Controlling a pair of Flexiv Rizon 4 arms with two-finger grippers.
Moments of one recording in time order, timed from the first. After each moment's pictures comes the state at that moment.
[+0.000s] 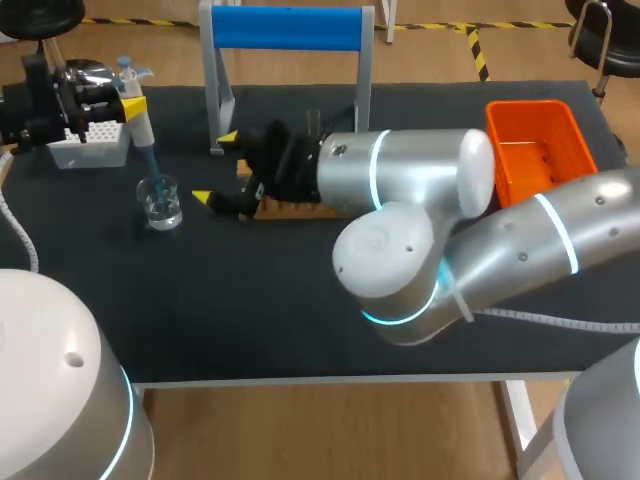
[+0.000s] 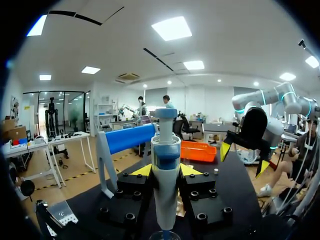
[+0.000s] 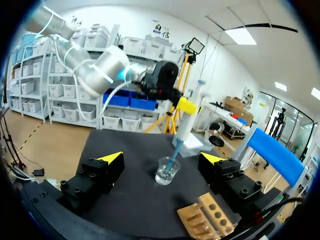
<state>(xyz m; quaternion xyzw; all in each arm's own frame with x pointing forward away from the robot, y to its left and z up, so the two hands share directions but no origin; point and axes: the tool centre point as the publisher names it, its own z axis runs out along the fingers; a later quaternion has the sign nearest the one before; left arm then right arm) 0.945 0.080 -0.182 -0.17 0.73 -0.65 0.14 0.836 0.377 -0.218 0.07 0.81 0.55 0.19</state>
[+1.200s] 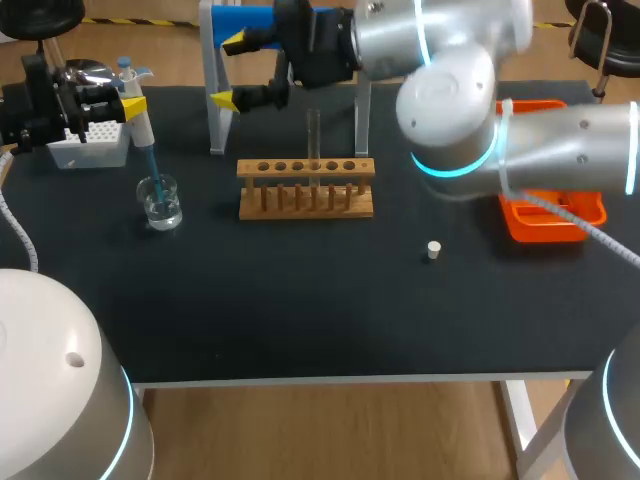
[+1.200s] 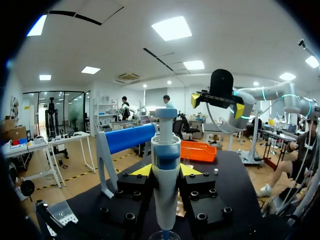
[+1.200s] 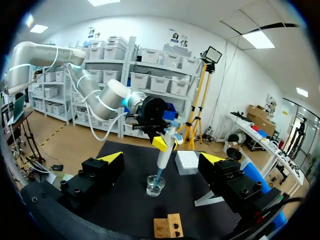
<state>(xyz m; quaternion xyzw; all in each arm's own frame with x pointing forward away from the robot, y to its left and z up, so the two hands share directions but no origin) 0.945 0.080 -0.182 -0.17 0.73 -0.65 0.14 0.905 0.360 -0.115 -0.03 0.82 0.57 0.09</state>
